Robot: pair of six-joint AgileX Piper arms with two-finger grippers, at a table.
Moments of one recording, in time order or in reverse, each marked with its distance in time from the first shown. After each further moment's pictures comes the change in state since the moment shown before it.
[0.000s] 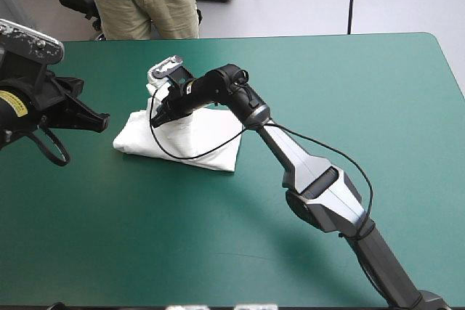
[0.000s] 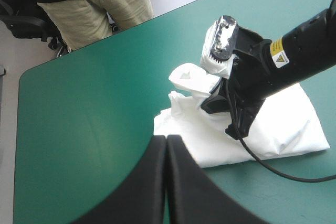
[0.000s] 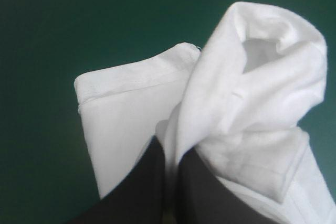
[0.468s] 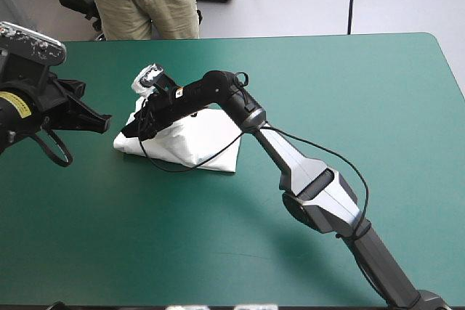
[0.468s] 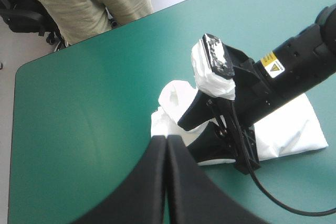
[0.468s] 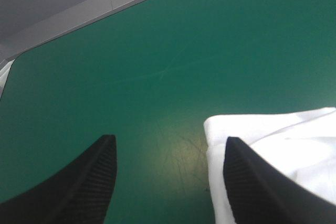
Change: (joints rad) left arm 0.000 -0.001 0.017 0.000 0.000 -0.017; right arm 0.013 0.033 -0.032 0.399 0.024 -0.285
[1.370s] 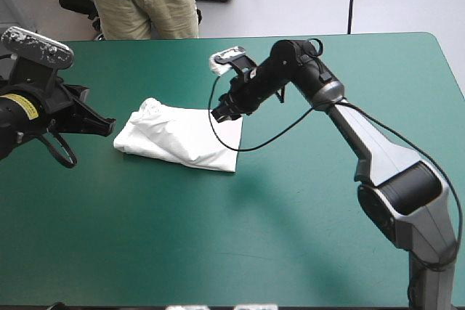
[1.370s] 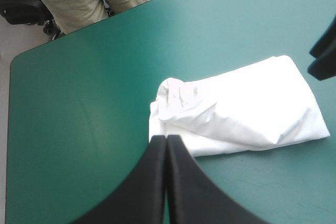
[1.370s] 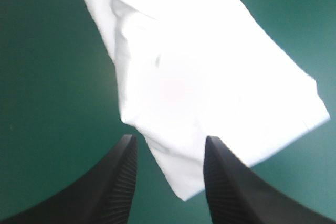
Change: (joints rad) left arm 0.000 0.000 0.035 0.001 0.000 -0.003; right arm -0.212 -0.554 0.738 -0.318 0.105 0.199
